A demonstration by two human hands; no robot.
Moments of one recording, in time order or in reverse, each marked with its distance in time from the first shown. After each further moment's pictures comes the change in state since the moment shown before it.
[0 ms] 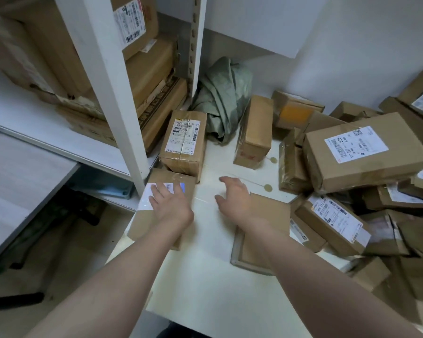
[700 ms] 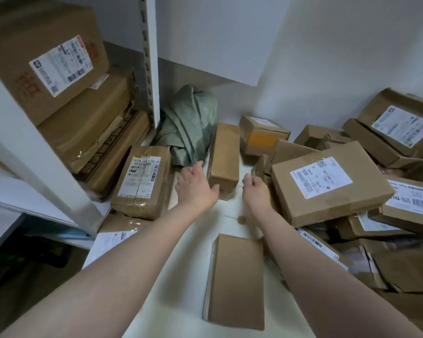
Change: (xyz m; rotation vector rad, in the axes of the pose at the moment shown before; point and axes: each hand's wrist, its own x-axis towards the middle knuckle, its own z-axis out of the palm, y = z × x) left_hand 0.050 0.167 -0.061 -0.351 0.177 0.361; right_hand 0.082 0.064 -0.114 0.571 0.286 0.385
